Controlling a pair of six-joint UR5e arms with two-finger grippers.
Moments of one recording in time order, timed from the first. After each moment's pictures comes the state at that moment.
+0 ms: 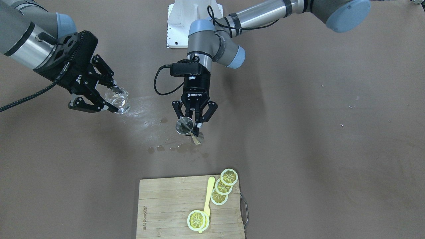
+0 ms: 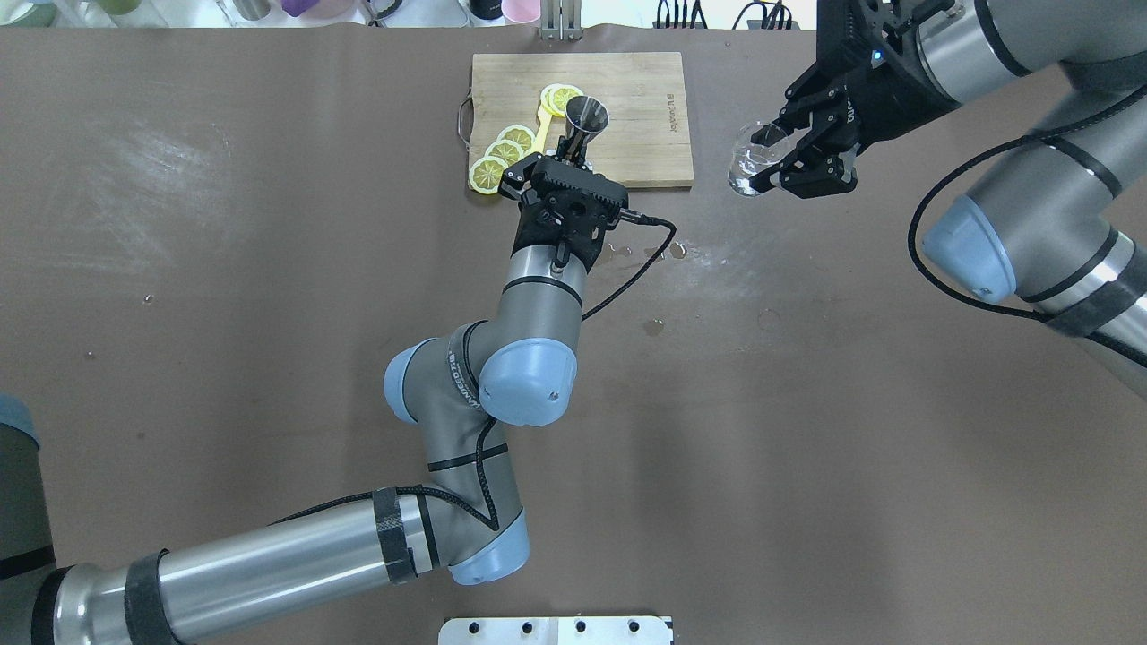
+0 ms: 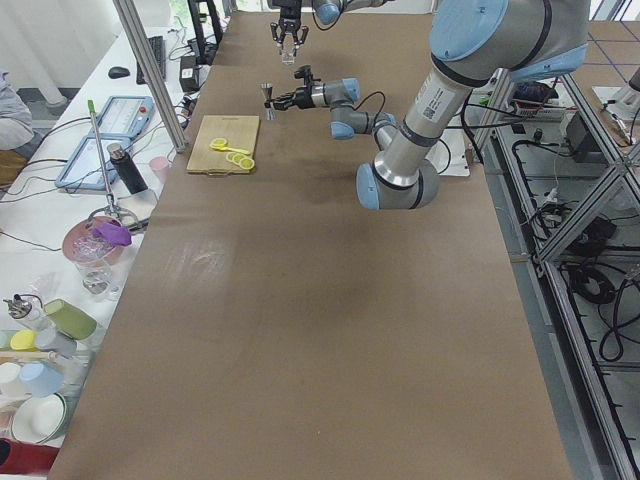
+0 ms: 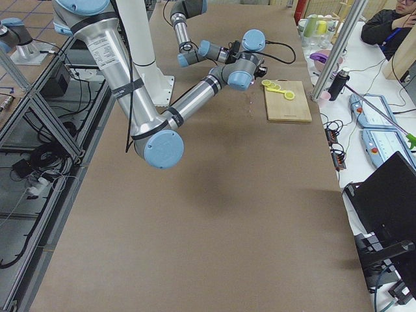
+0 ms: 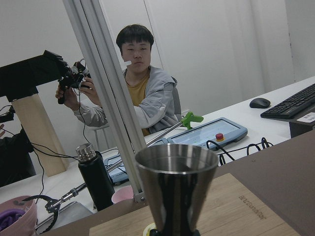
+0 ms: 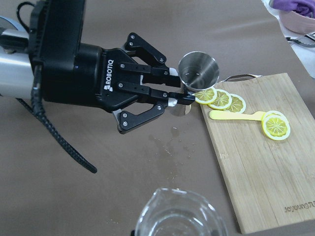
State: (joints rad) left arm -0.37 -2.45 -1.26 -2.41 -0.64 -0.65; right arm 1.02 -1.06 1.78 -1.14 2.43 -0.24
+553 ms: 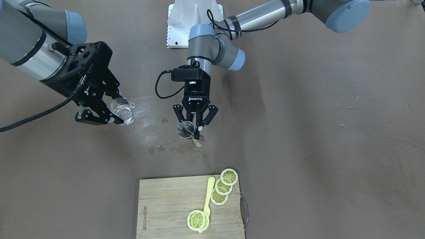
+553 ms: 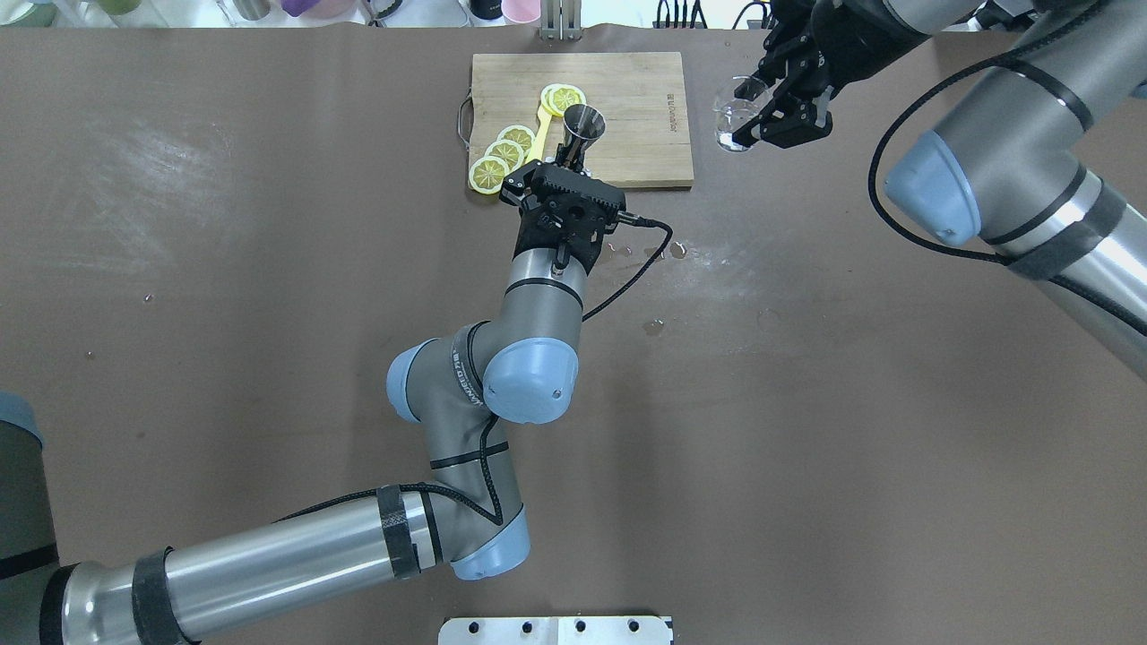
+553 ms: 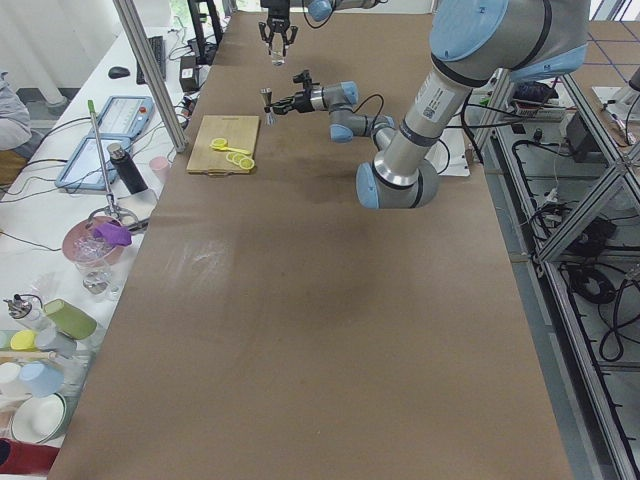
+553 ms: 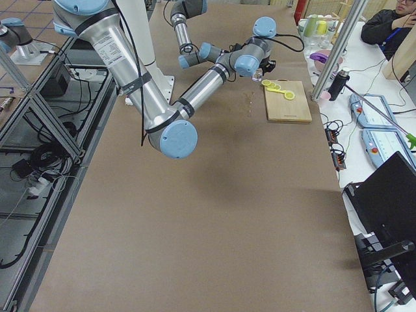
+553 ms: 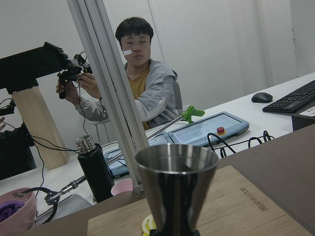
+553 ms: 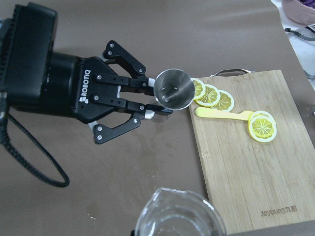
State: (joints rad) left arm -0.37 -2.45 -1.22 -2.41 -0.65 -0.69; right arm 1.03 -0.92 1.69 -1.34 2.40 -0.40
